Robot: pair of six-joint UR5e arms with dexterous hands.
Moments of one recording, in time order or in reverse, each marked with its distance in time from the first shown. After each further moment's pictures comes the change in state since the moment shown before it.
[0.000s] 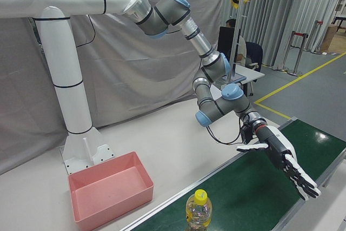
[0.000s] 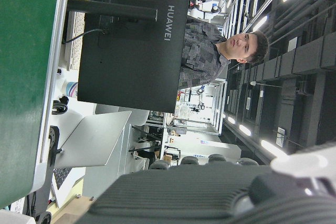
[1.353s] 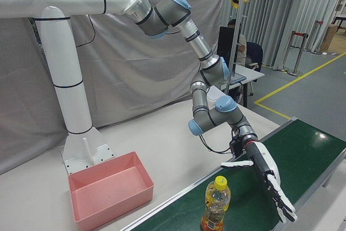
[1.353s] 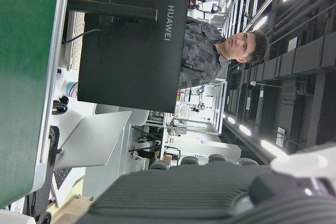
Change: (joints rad) left arm 0.083 -0.046 0.102 -0.093 -0.008 -0.020; right arm 0.000 0.000 0.000 0.000 0.000 0.000
